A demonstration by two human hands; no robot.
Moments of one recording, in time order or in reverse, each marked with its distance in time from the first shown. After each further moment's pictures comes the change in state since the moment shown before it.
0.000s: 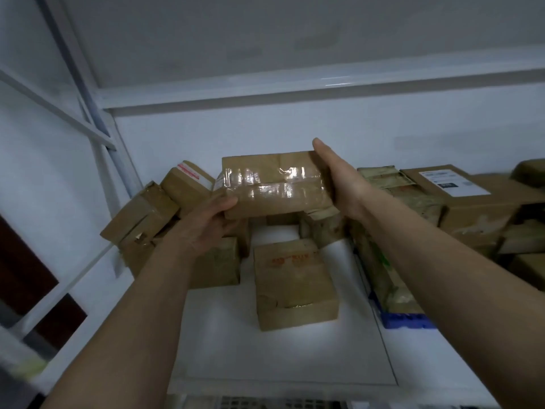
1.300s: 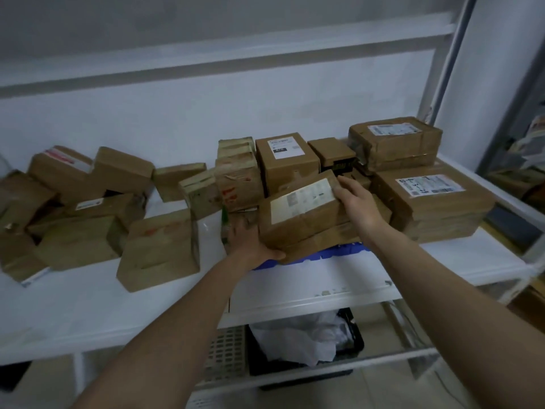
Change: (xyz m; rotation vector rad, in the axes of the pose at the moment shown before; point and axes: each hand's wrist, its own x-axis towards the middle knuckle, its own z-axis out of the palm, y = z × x) left_hand -0.004 -0.208 0.343 1.372 0.060 -0.161; right_hand -0.235 0.041 -0.294 -0.279 0.545 0.073
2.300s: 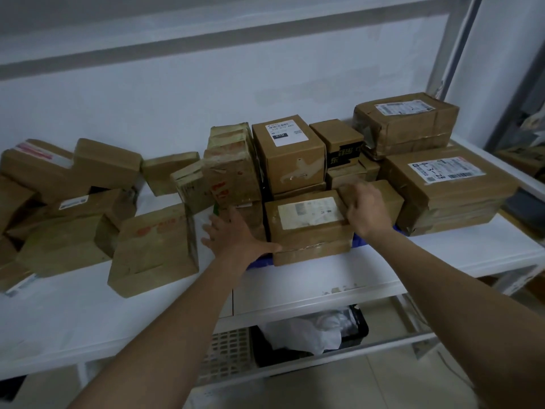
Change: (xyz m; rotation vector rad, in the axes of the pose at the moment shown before) left_hand 0.017 -0.010 -0.013 0.114 -0.008 -0.281; right_hand 0.046 0.065 0.003 -0.778 0.195 -0.280
